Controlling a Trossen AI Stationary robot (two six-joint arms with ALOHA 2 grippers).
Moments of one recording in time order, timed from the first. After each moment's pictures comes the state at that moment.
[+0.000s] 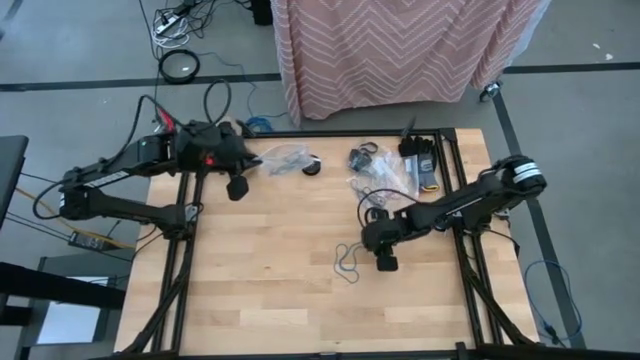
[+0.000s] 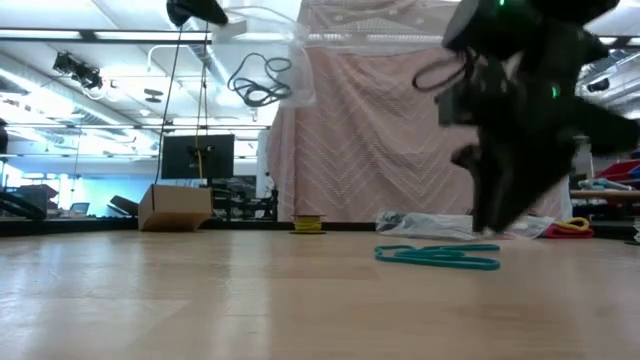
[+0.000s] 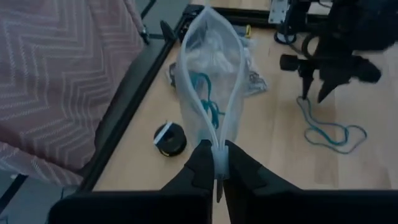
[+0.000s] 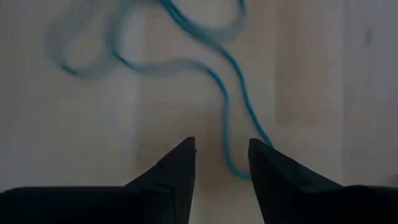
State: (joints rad) left arm 0.23 1.01 1.27 -0.85 -0.13 0.02; right arm 0.23 1.53 0.74 -0.33 0.08 0.16
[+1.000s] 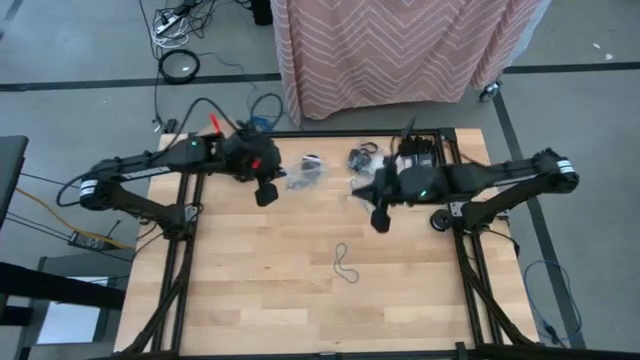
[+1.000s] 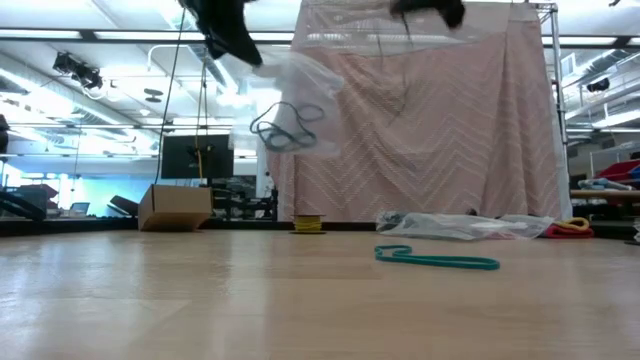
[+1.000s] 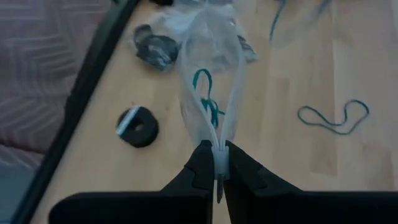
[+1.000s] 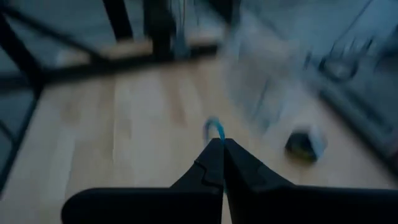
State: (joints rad) left arm 0.23 1.25 1.27 -0.77 -0.05 0.02; right arm 0.14 1.18 1.11 -0.40 0.34 0.21
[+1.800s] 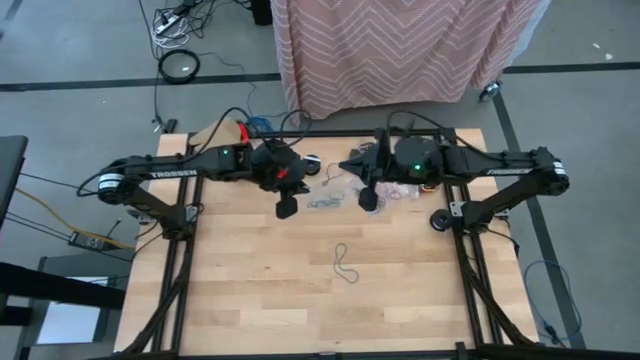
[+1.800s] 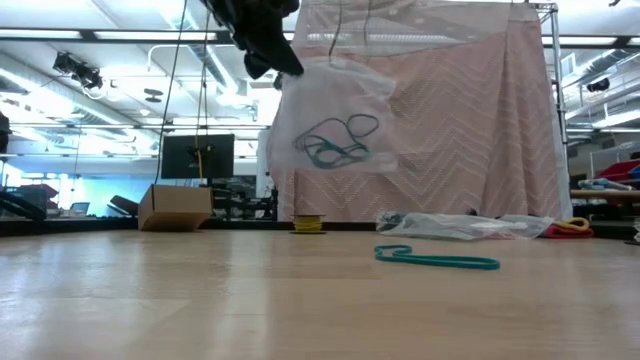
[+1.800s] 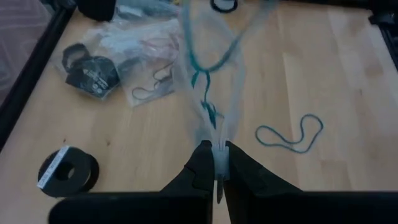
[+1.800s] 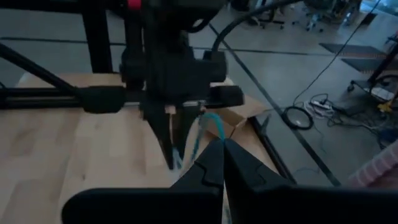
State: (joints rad) left arm 0.17 1.42 1.27 -0.58 0.09 0.01; right arm 0.03 1.30 1.36 -0.39 0.33 -0.06
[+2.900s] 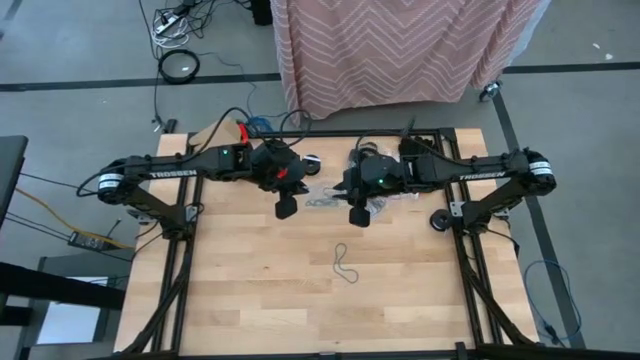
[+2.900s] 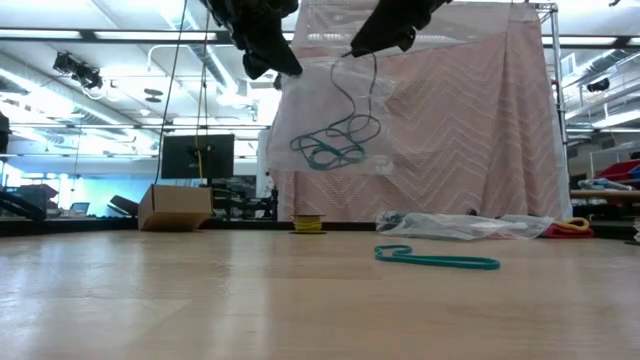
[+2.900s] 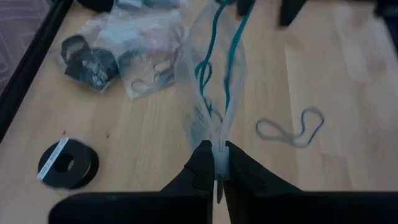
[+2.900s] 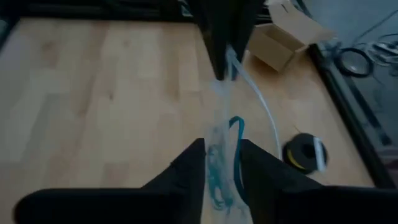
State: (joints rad) left arm 0.17 1.42 1.27 -0.60 0.09 0.00; right arm 0.00 1.42 1.27 -0.47 0.14 -0.03
